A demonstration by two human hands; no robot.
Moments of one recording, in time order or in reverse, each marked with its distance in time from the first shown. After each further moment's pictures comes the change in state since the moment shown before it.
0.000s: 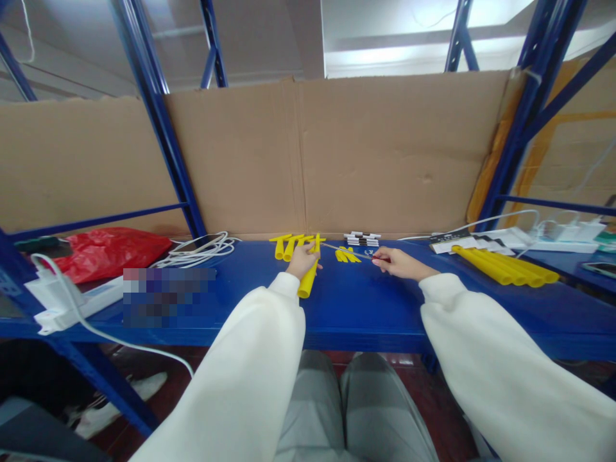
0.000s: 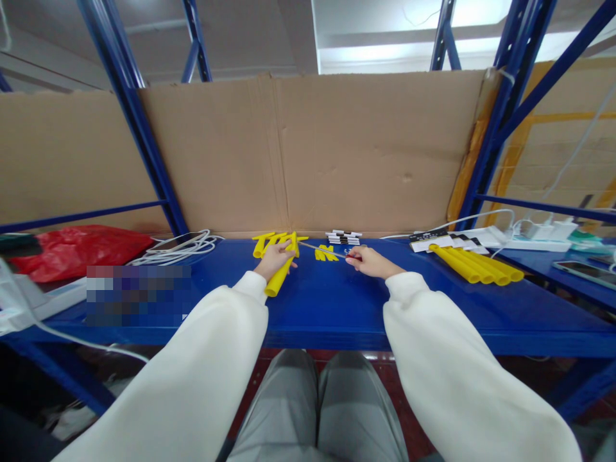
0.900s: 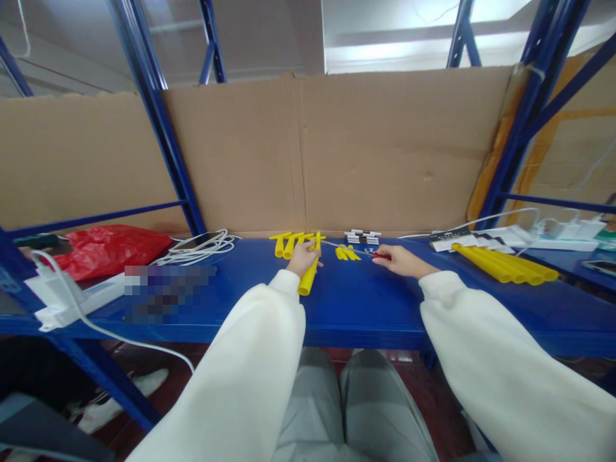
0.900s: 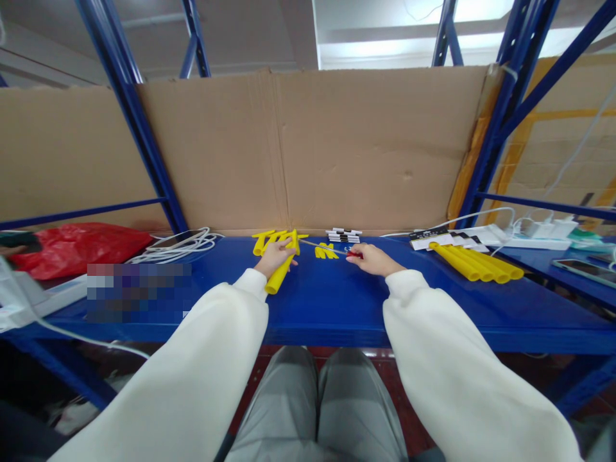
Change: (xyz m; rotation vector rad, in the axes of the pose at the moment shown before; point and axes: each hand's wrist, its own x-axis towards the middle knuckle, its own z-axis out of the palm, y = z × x) left_hand -0.002 0.004 0.002 0.006 0.008 -0.015; right_hand -0.001 -0.001 -0.005 -0.215 0.059 -0.090
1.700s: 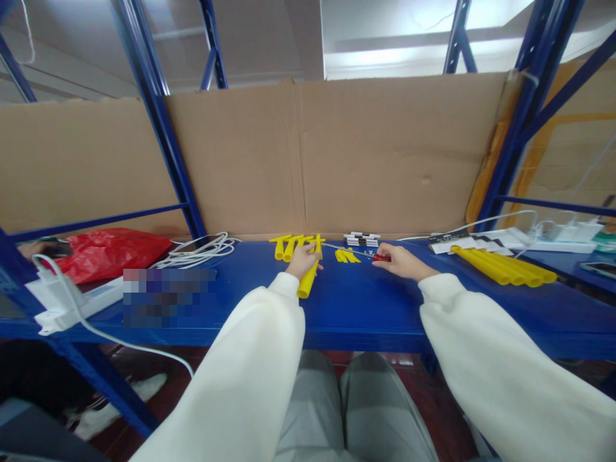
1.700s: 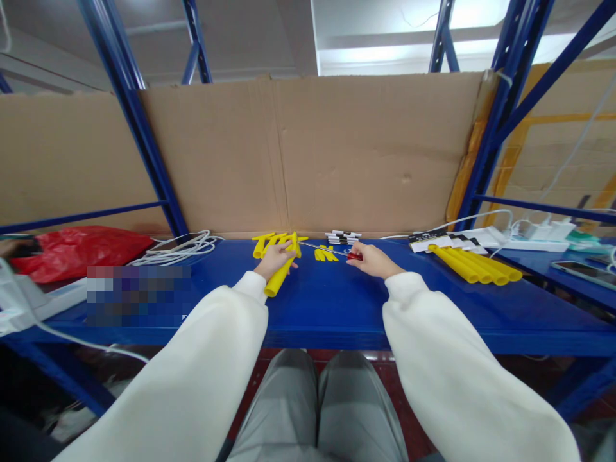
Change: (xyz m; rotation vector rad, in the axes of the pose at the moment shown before) left_hand -0.003 0.001 -0.001 -0.043 -0.017 -0.005; right_hand 0.001 0.002 0.001 -0.010 0.063 0.057
